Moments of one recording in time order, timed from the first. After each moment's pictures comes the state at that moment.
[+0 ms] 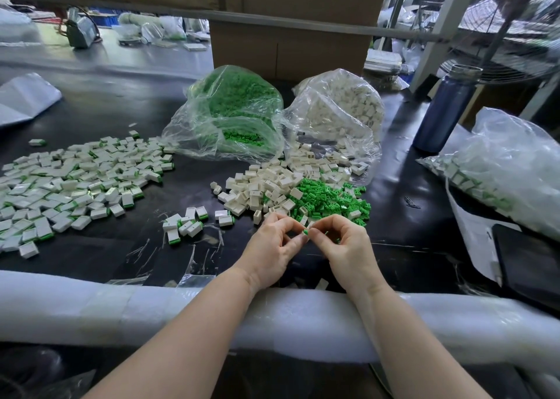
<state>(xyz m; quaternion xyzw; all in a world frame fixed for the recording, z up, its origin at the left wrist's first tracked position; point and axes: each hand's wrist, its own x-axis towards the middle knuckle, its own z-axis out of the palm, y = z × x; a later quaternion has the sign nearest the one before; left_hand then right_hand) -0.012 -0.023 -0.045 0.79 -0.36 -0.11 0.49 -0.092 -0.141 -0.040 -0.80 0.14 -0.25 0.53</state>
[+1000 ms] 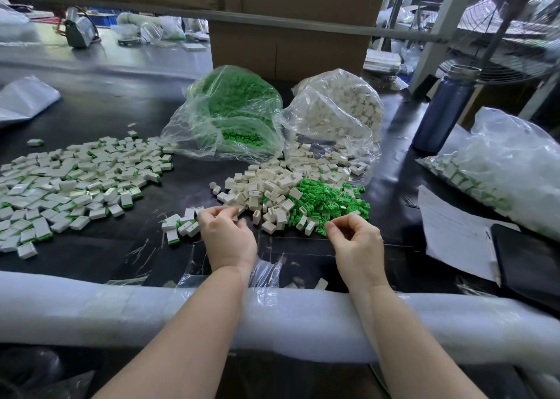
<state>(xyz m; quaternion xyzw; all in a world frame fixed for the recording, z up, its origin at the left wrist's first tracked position) 0.002 -0.010 -0.044 0.85 -0.01 0.11 0.52 -0.091 -0.148 -0.046 -0.79 0.27 -0.31 0.45</state>
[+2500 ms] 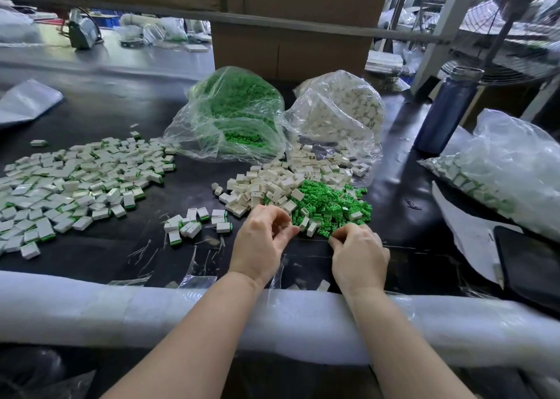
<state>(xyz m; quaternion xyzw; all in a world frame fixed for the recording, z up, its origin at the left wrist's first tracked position) -0.015 -0.018 -0.038 0.84 -0.27 0.04 0.47 -0.087 -0.144 -0.050 -0.89 0.38 -0.19 0.19</state>
